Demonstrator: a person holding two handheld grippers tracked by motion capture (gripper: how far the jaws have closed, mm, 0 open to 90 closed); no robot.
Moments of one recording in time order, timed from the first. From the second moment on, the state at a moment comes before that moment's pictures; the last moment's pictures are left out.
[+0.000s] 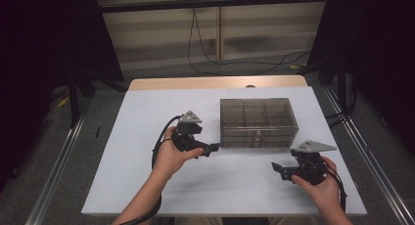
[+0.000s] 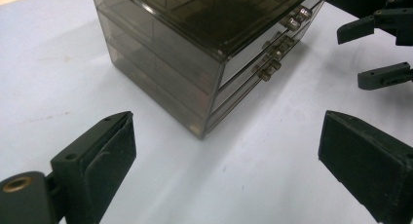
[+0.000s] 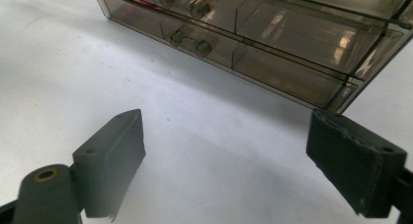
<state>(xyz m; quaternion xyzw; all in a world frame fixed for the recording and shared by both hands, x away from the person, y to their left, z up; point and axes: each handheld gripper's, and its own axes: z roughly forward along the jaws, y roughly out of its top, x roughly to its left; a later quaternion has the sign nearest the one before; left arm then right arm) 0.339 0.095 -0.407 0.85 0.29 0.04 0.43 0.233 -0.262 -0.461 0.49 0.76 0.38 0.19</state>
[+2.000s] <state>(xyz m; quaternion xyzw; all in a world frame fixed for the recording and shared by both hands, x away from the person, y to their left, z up) 0.316 0.183 -0.445 0.84 0.32 0.05 0.42 0.221 -0.286 -0.463 0.48 0.78 0.36 0.19</state>
